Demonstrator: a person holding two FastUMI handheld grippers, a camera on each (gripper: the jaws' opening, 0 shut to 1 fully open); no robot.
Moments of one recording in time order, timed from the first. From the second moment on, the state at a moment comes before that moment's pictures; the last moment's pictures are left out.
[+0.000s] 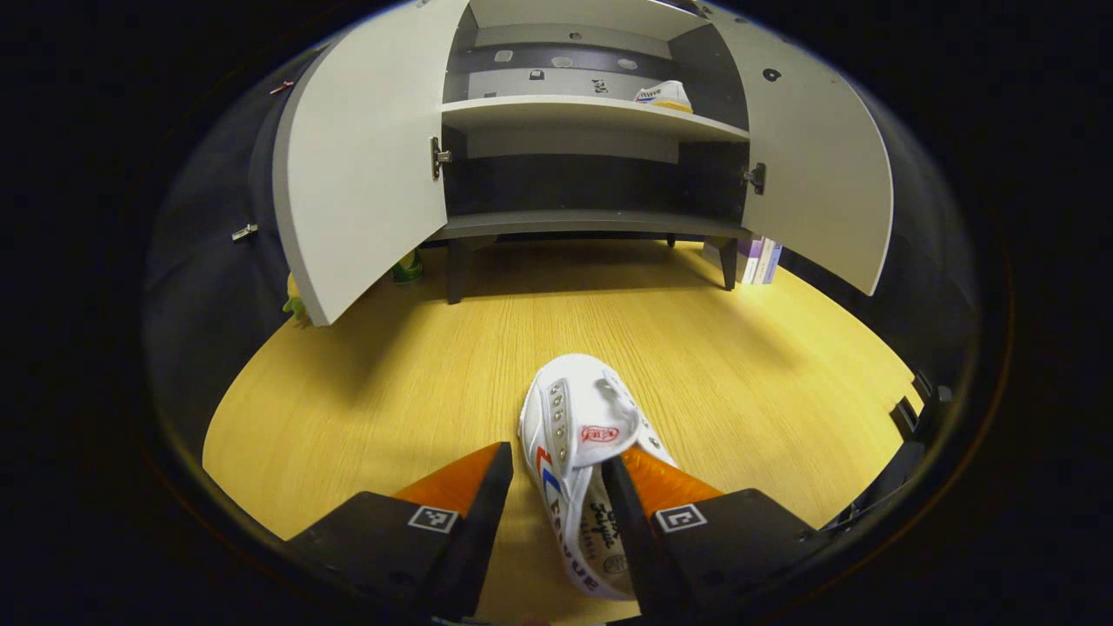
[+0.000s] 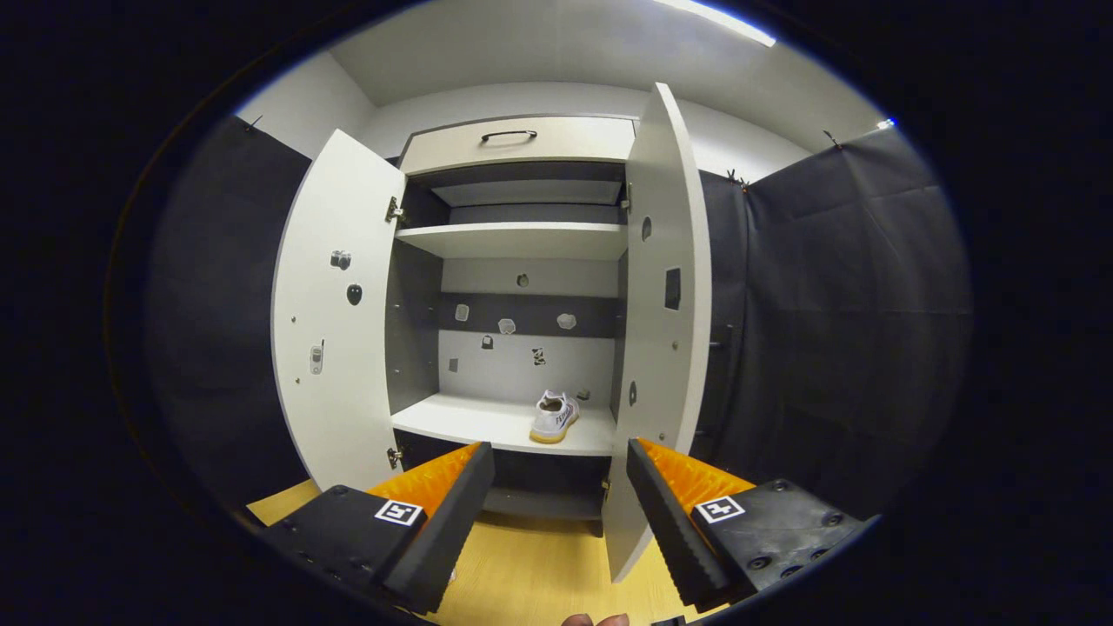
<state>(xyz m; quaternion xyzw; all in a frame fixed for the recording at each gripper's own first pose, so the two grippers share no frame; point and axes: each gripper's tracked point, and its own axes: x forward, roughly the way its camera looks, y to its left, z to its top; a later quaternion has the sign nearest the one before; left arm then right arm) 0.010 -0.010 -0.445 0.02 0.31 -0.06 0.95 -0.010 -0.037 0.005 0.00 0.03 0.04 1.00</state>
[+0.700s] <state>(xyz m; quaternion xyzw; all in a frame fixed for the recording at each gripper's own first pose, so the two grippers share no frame) 0.022 -0.003 -0.433 0.06 0.36 -0.04 0.93 -0.023 -0.088 -0.001 0.03 0.03 0.00 1.00</state>
